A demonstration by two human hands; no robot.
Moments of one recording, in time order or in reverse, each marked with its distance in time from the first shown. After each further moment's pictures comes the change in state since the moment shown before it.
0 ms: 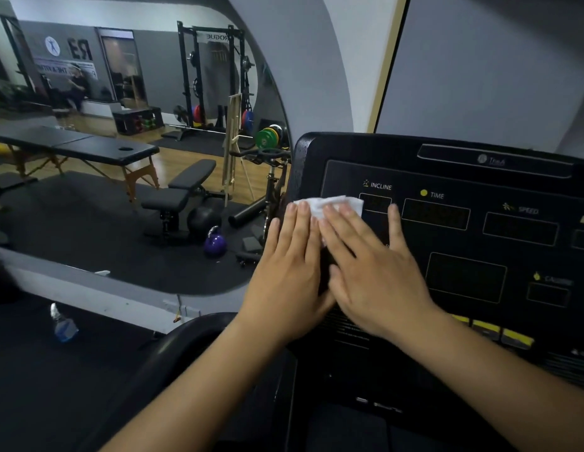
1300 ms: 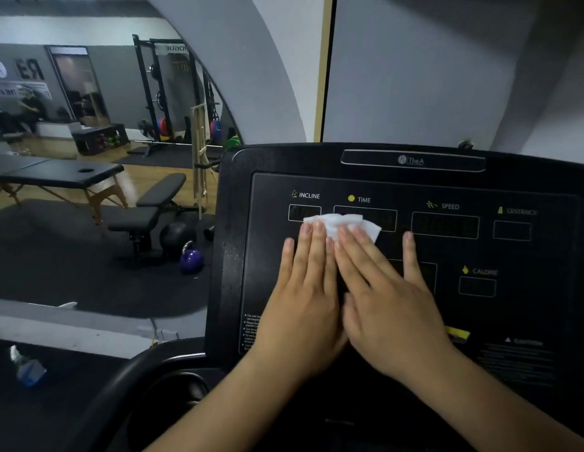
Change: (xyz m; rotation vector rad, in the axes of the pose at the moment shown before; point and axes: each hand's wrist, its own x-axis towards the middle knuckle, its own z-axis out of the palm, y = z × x) left_hand 0.024 0.085 0.029 -0.019 0.122 0.189; right_hand -0.063 0.053 0.001 0.018 0.061 0.163
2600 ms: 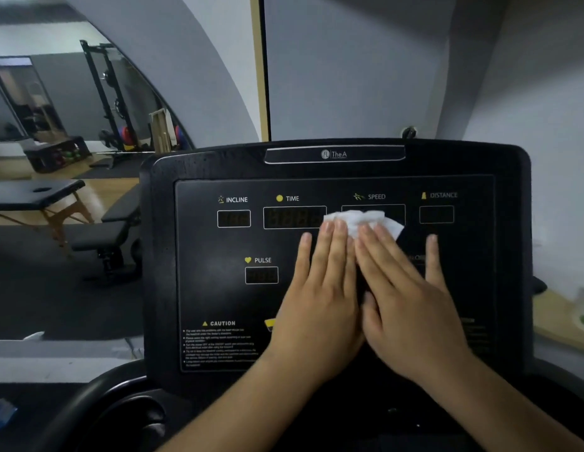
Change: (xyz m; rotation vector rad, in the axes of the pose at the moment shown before) left_hand 0.040 0.073 0.017 0.017 0.033 0.157; right_hand -0.051 0.070 -0.005 0.053 0.049 0.197
